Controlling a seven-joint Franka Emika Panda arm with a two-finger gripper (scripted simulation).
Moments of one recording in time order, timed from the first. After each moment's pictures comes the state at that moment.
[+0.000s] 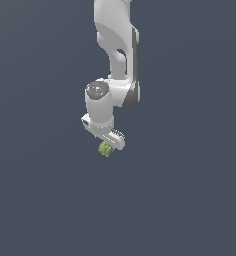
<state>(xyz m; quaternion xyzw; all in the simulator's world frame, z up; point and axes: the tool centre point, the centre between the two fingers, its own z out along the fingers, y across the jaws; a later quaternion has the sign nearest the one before) -0.023 -0.060 0.095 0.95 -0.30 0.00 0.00</state>
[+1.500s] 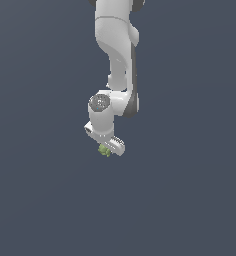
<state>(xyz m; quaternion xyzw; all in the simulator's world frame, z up) -0.023 -0.059 0.046 0.95 -0.30 0.00 0.00</state>
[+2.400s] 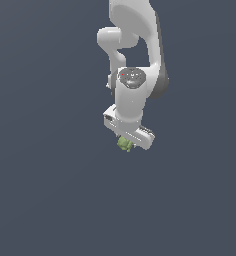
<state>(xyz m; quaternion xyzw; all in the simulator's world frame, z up) 0.006 0.035 0.150 0.95 -0.30 0.00 0.00</state>
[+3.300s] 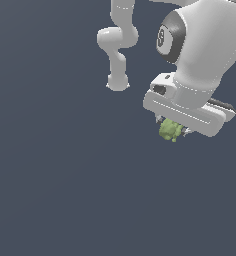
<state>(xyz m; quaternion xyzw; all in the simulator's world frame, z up) 0.049 0.165 0.294 0.95 -0.30 0.00 0.00</state>
